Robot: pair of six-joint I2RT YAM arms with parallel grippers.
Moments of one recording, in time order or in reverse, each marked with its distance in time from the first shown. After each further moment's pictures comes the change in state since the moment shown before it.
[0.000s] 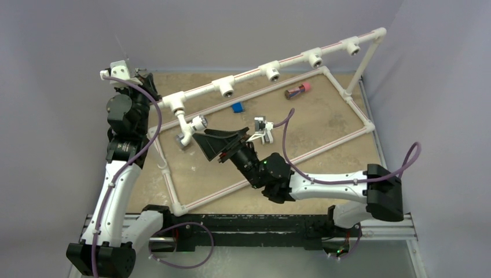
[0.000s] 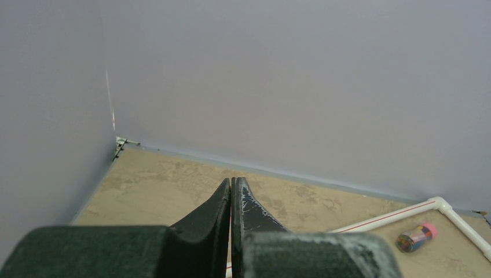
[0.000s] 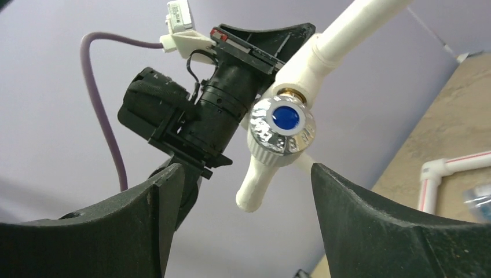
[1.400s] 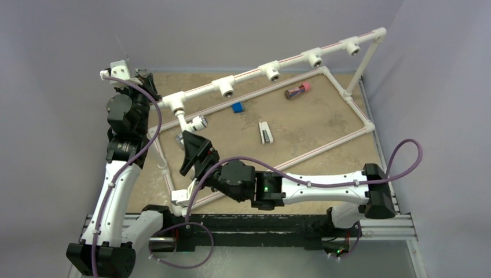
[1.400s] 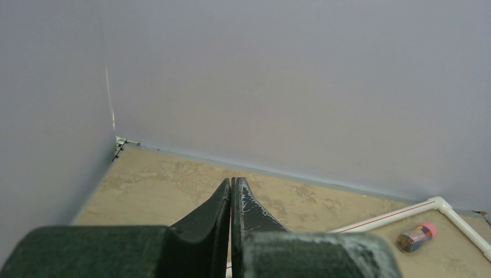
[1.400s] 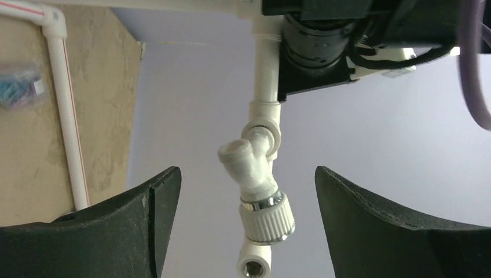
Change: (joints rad) left arm 0.000 0.000 0.000 0.000 0.000 0.000; right arm 0.161 0.053 0.371 -0.800 -0.084 -2.365
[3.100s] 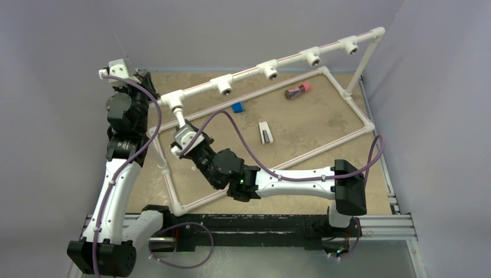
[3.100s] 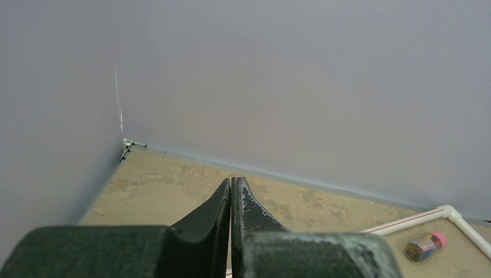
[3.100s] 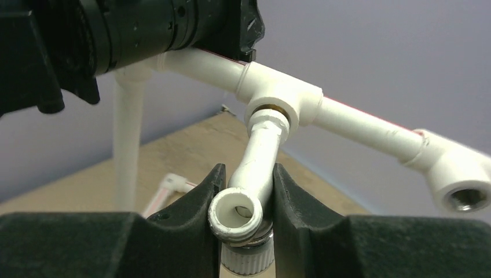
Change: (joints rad) left arm 0.010 0.011 0.002 0.011 -0.008 0.001; right arm -0.063 0.233 0.116 0.425 0.221 1.004
